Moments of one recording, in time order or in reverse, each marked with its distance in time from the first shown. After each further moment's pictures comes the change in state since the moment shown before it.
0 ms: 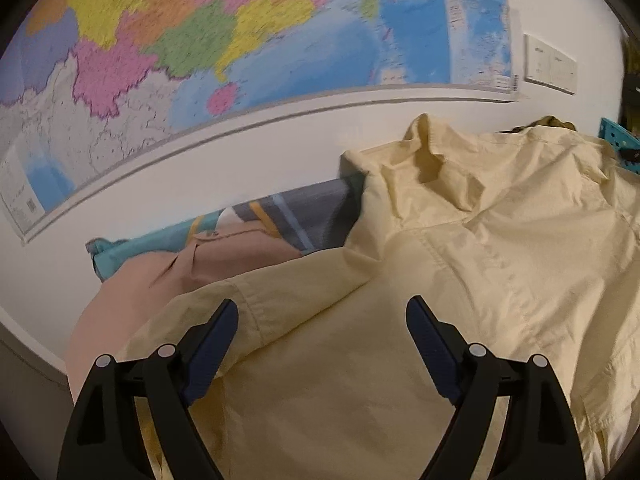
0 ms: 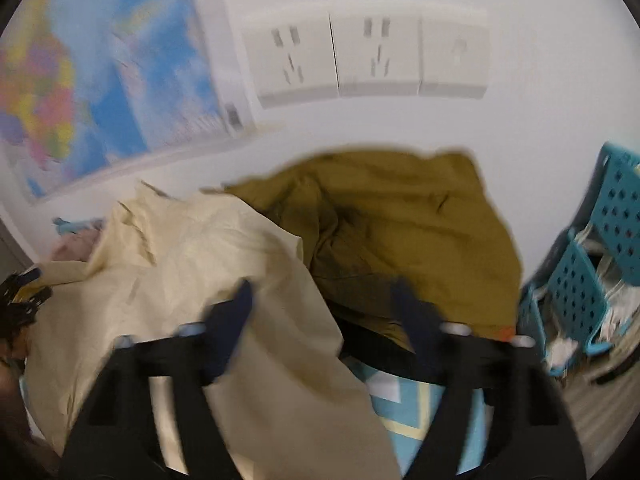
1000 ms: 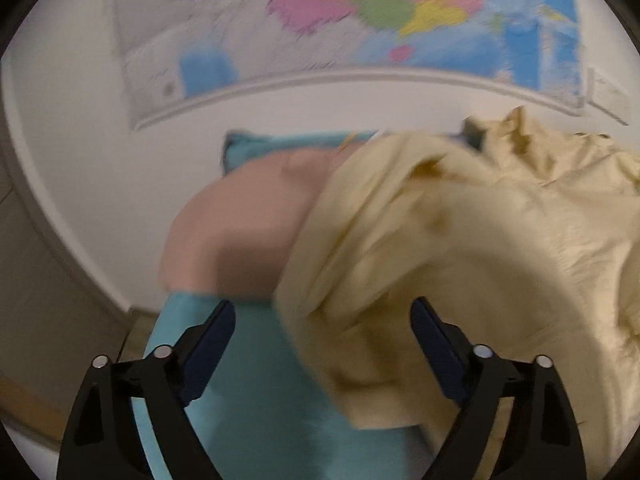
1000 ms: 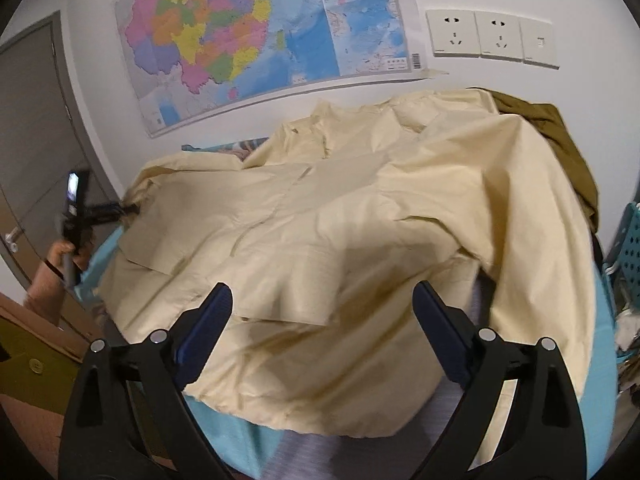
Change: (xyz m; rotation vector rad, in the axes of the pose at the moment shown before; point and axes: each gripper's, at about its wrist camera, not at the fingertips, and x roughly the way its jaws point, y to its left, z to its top) left arm -0.071 0.110 -0.139 -0.255 0.069 0.214; right arm -0.108 0.122 -0.157 -0.107 0.006 0.340
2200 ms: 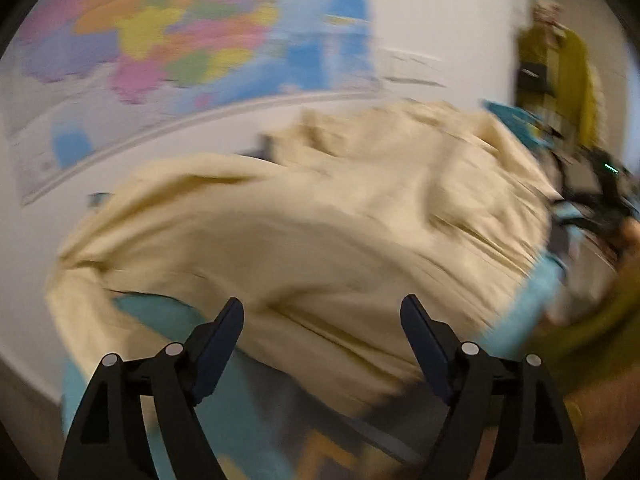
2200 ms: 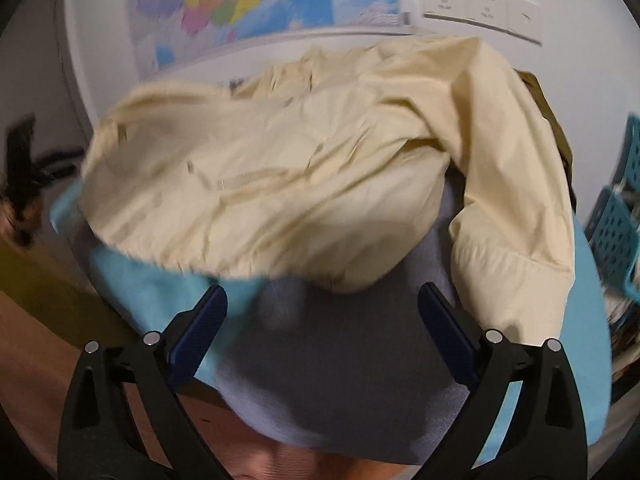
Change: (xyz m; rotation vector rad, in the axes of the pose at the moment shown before) left arm -0.117 -0.071 -0.072 0.343 -0.146 -0.532; right arm -0.014 -0.002 -0.090 -0.129 0.114 -0.148
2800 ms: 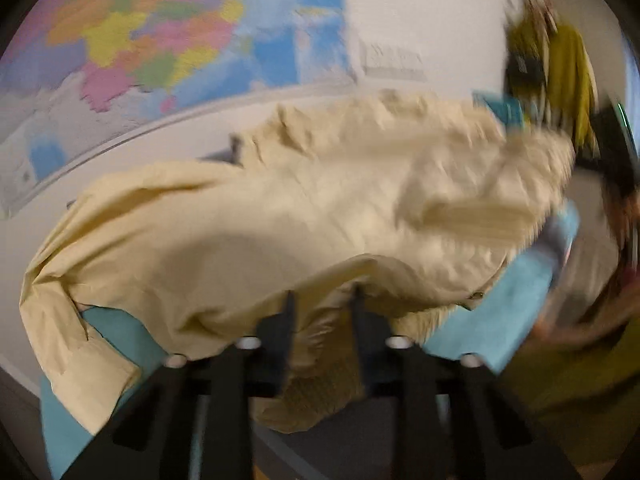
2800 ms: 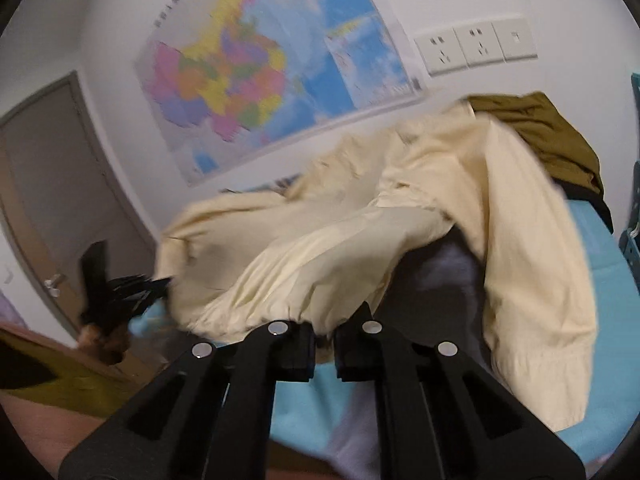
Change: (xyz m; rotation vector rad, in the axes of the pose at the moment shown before) left arm 0.009 -0.037 0.026 -0.052 -0.018 0.008; right arm -0.062 -0.012 0.042 0.247 -0.268 0.299
